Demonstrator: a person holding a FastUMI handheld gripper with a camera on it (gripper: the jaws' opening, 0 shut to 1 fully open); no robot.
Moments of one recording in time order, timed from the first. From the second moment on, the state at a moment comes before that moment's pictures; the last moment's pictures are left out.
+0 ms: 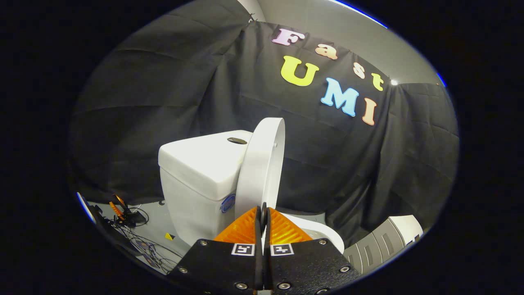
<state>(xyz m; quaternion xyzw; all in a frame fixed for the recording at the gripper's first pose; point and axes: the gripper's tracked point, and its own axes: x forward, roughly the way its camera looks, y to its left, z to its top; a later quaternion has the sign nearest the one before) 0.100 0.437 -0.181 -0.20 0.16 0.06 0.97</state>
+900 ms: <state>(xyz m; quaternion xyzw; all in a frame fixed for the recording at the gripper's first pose) 0.061 0.458 -0.119 -0.05 0.13 0.19 0.97</state>
